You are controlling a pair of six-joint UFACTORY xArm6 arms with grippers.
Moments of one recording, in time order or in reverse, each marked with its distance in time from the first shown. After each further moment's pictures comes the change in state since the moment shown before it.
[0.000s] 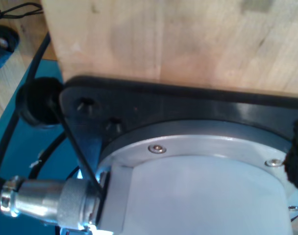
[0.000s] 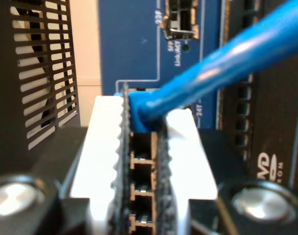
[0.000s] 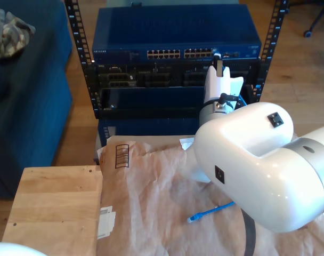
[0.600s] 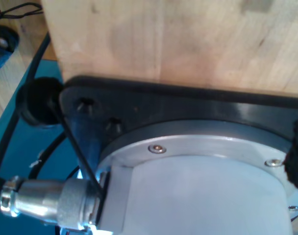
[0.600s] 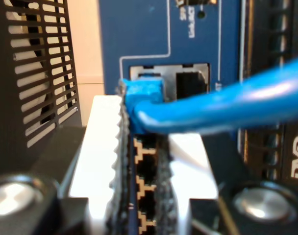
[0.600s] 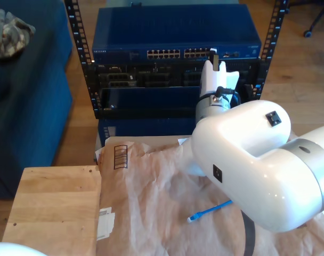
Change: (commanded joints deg) left arm 0.0 0.0 0.0 0.0 0.0 0.0; right arm 0.1 0.6 -3.9 -0.4 3.4 0.0
